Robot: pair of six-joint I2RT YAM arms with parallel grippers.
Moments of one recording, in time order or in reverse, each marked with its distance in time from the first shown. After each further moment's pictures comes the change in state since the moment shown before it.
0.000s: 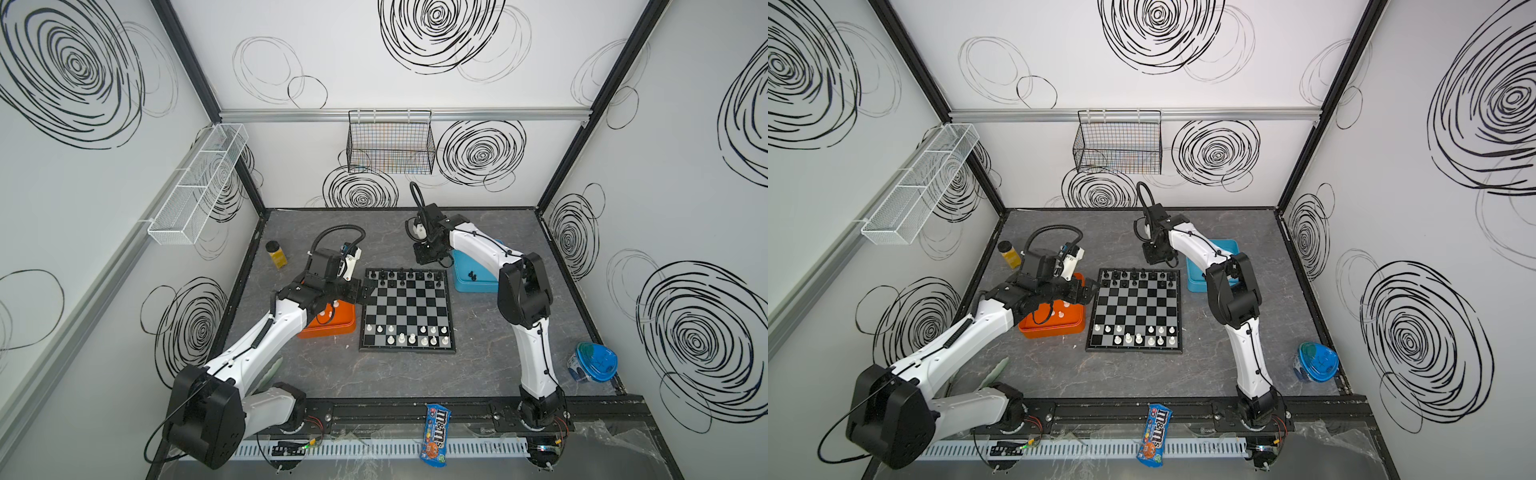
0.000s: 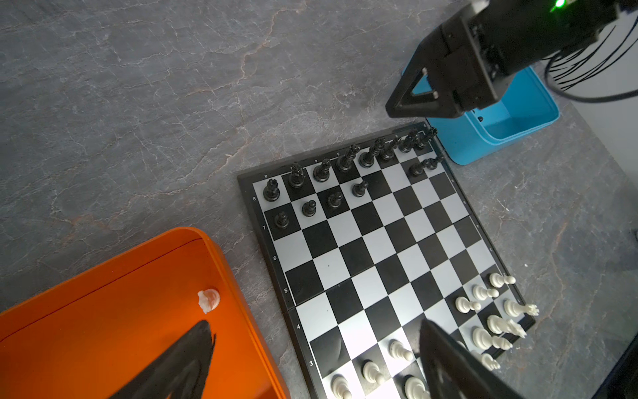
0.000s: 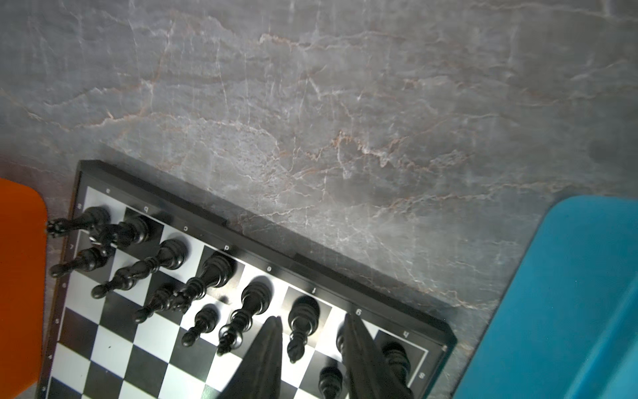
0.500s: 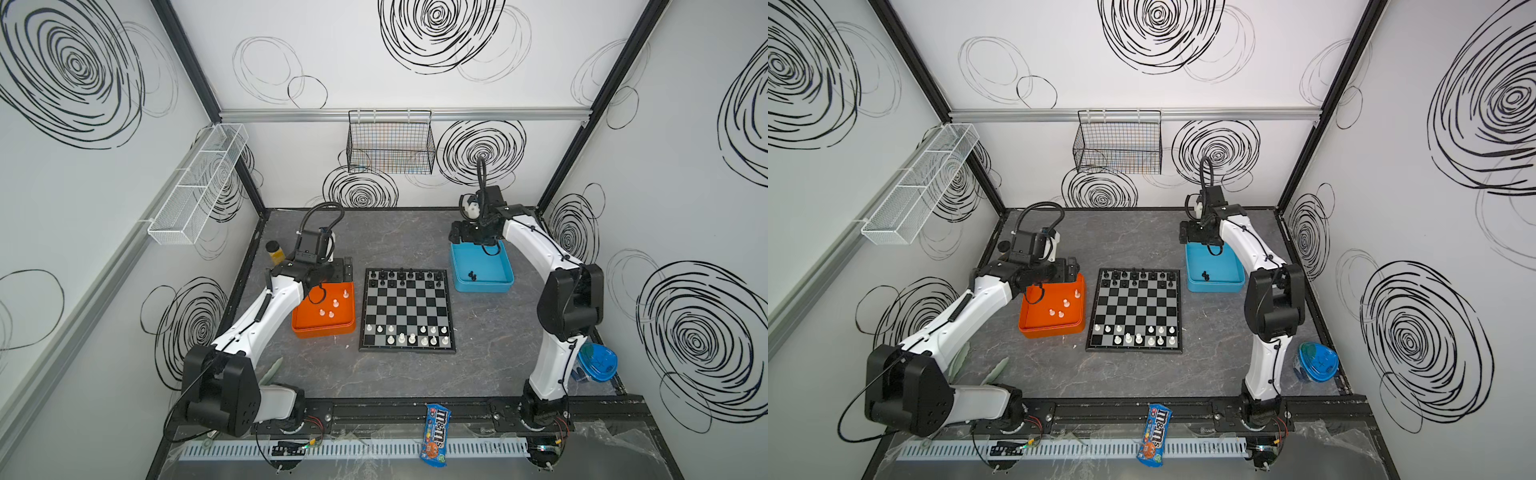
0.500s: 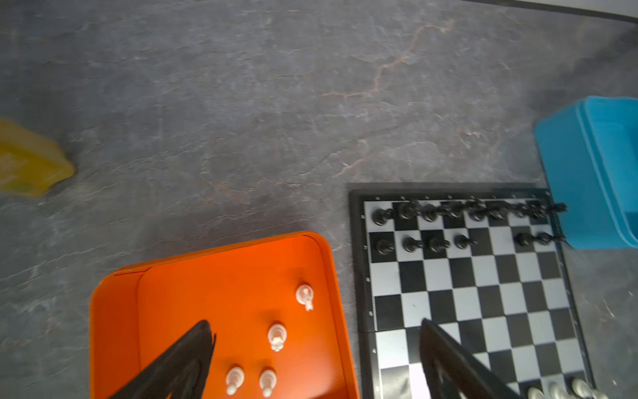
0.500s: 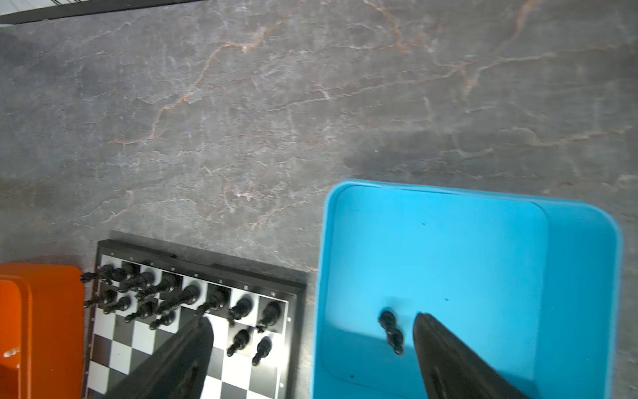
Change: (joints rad) left arm 0.180 0.144 0.201 -0.193 -0.184 -0.130; right arm -0.293 -0.275 -0.224 0.091 -0.074 0.031
